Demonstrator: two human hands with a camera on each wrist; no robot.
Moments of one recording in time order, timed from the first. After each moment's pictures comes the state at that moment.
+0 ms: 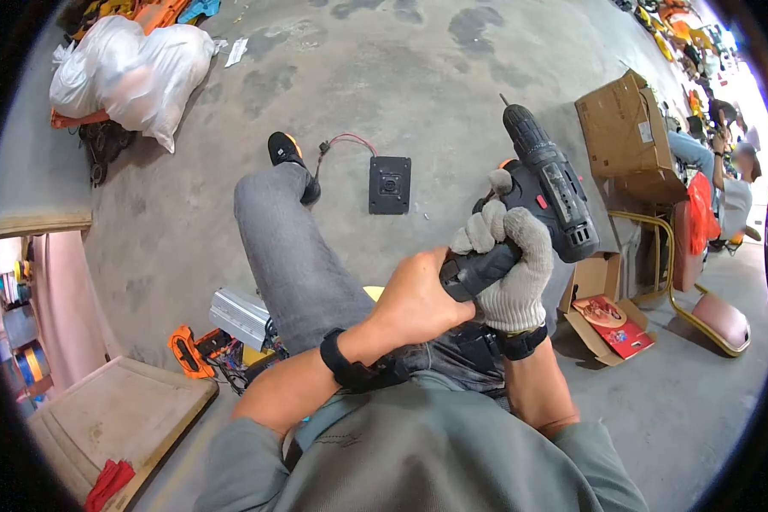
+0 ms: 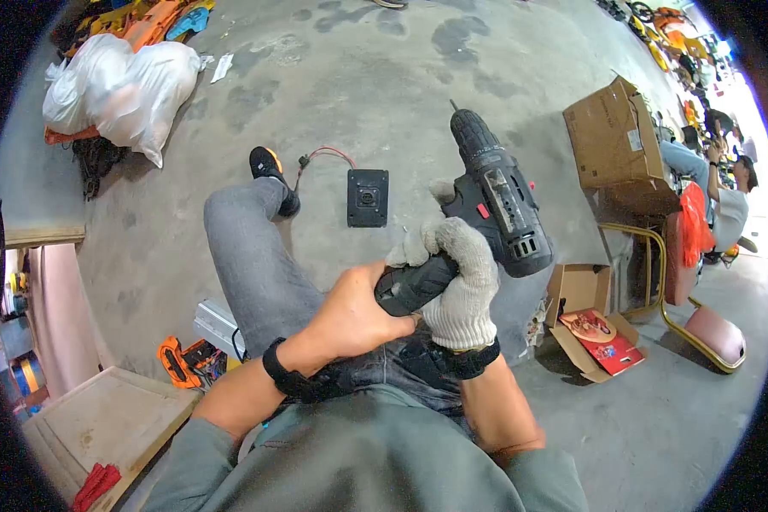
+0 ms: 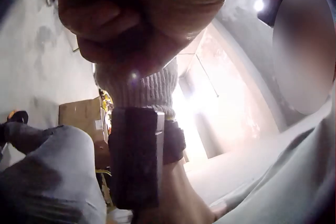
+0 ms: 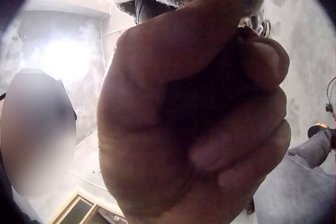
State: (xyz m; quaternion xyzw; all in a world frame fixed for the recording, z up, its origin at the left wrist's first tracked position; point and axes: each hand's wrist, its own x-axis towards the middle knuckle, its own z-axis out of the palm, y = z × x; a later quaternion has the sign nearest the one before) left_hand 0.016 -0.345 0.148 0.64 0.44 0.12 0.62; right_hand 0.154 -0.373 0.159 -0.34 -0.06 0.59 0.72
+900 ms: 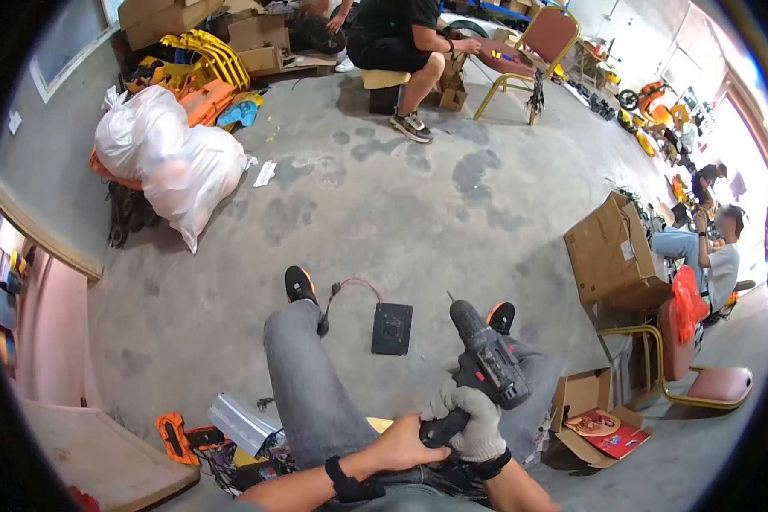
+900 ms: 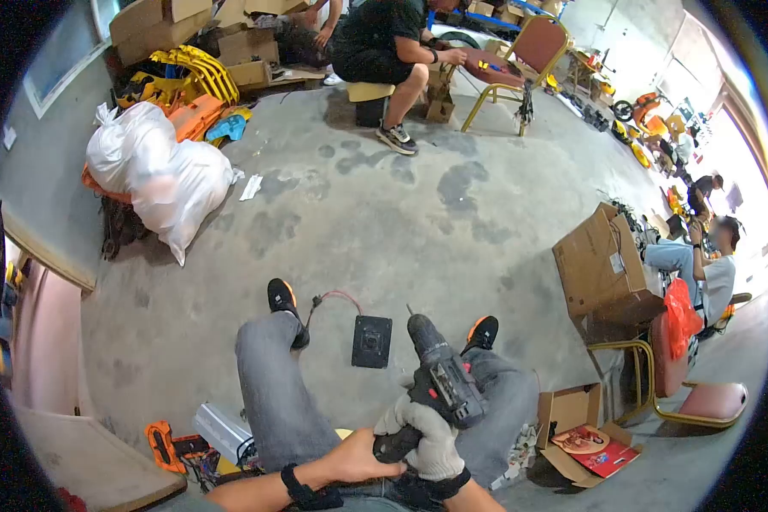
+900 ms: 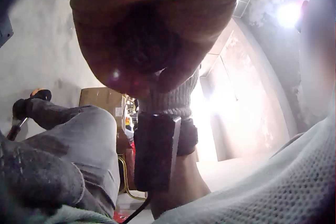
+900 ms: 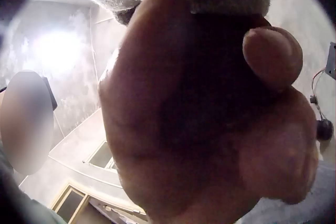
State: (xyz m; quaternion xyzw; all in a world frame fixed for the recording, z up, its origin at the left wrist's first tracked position) left_hand -0.010 -0.368 0.111 0.58 0.33 0.11 0.73; right_hand 0.136 -0.388 0.150 -0.38 -0.03 0.65 0.66
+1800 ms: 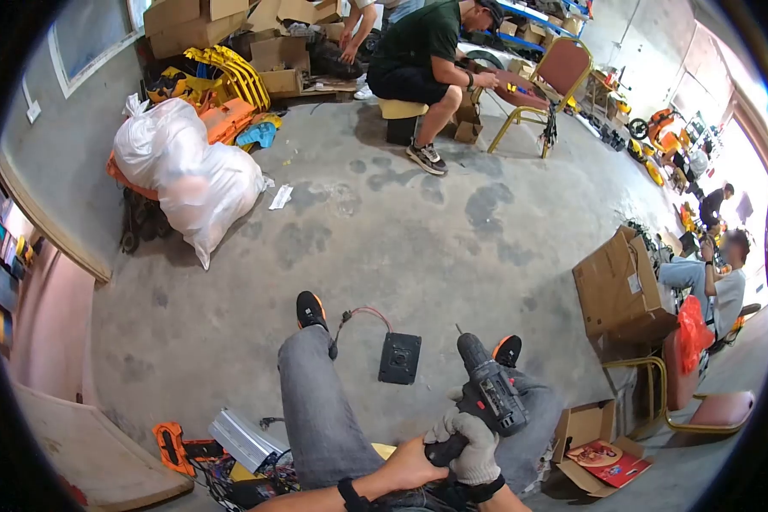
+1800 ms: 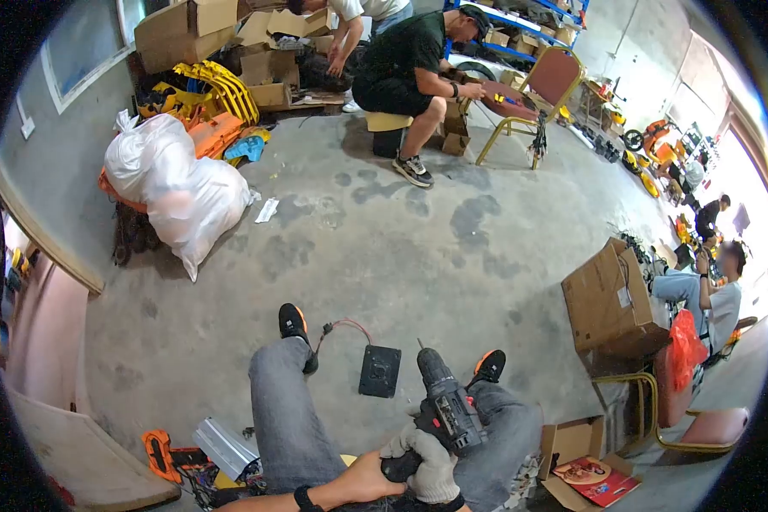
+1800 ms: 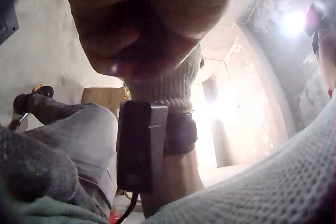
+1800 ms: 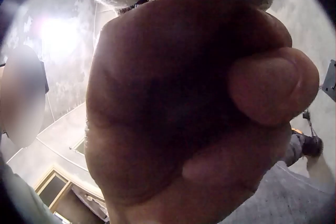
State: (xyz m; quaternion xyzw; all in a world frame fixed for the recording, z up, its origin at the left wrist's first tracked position) left_hand -0.003 -0.368 0.107 0.56 0.41 0.07 0.72; right_hand 0.128 -0.383 0.141 -0.45 -0.07 0.60 0.66
